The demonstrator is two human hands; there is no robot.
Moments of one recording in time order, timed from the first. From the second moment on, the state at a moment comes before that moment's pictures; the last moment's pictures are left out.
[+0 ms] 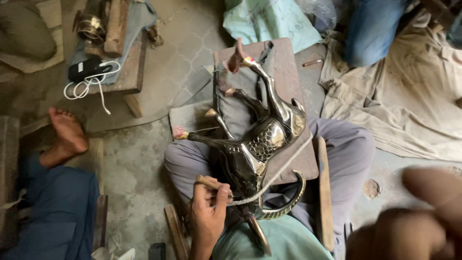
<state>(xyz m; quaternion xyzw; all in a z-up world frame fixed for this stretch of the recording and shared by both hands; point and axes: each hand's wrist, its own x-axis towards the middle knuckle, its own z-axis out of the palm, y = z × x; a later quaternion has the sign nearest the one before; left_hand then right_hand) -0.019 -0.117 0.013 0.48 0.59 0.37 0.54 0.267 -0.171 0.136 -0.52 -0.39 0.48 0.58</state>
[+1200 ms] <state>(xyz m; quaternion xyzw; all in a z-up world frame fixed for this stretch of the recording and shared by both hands) 0.009 -0.007 0.024 0.49 0.56 0.44 0.50 0.301 -0.131 0.058 -0.71 -0.47 0.28 0.45</state>
